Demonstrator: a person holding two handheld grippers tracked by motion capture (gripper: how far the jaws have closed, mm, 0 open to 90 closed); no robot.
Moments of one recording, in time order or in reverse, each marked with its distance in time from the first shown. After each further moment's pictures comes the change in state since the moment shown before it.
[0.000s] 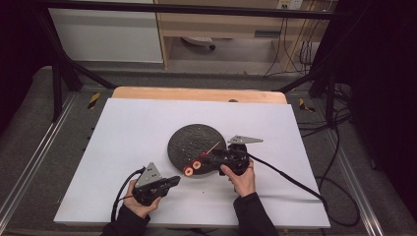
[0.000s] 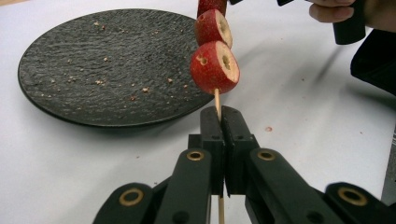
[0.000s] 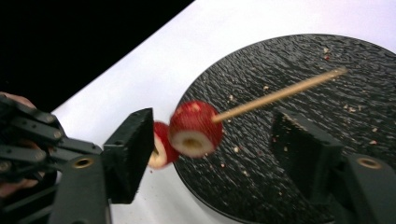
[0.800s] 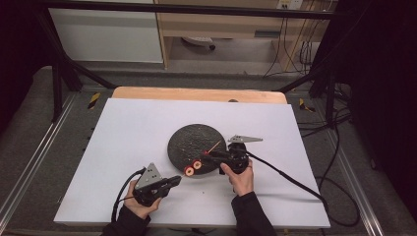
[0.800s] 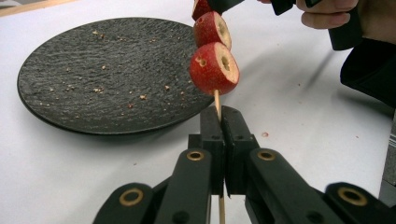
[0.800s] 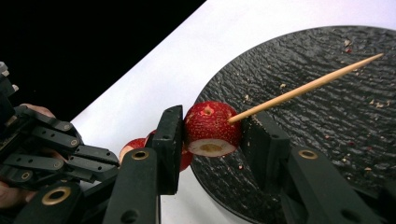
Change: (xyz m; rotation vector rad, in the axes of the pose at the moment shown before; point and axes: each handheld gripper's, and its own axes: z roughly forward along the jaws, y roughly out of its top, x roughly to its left) left arm -0.003 0.001 -0.001 -0.022 0.000 0.013; right arm -0.001 0.001 0.000 0.000 0.057 0.049
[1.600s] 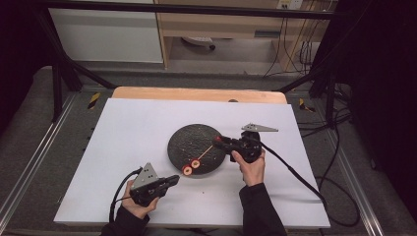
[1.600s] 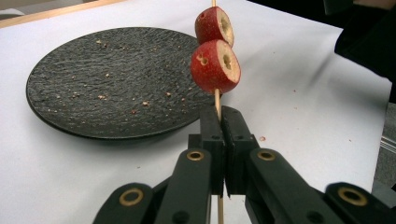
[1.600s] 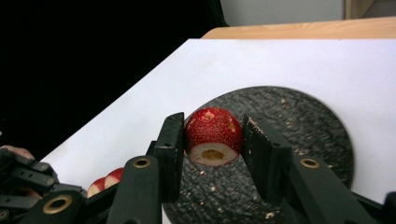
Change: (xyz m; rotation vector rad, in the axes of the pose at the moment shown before) left arm 0.002 0.001 -0.007 -0.028 -0.008 0.003; right arm -0.008 0.034 -0.033 -0.088 -0.102 -0.031
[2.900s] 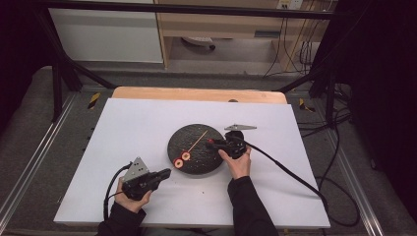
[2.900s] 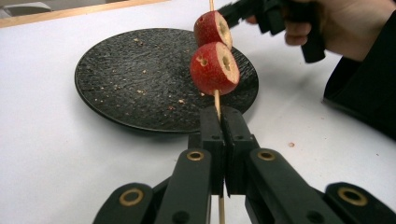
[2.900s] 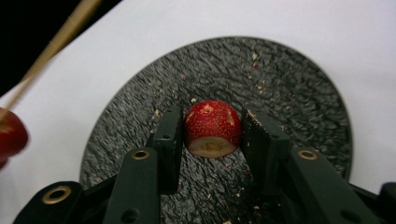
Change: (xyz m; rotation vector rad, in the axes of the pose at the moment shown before) left arm 0.022 -0.002 -0.010 -0.024 0.057 -0.074; right arm -0.027 -0.022 0.066 0.153 -0.121 -0.030
